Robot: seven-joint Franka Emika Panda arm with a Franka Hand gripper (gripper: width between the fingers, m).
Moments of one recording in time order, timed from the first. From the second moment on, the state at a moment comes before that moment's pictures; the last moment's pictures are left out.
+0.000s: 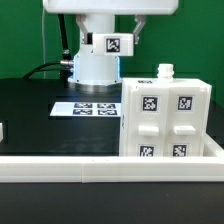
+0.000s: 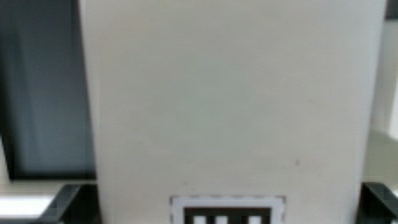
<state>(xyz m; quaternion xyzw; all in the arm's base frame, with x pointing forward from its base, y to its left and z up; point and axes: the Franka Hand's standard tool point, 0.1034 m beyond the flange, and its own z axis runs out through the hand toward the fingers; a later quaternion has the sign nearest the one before) 0.552 -0.011 0.179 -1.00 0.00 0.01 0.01</state>
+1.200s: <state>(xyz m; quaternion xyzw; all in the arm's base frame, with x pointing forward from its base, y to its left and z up) 0.601 0.051 0.178 -1.00 0.01 0.01 0.01</state>
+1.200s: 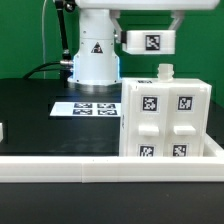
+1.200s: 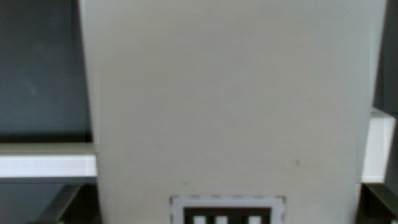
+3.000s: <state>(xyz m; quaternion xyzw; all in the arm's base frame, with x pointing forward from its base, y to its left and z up) 0.628 0.064 0.157 -1.00 -0.02 0.00 0.01</state>
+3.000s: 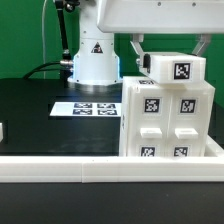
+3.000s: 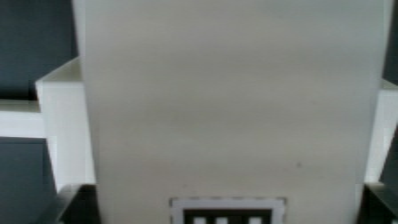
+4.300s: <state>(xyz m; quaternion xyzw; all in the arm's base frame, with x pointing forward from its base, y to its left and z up) 0.627 0.078 0.155 -0.91 0.42 -0.03 0.03</state>
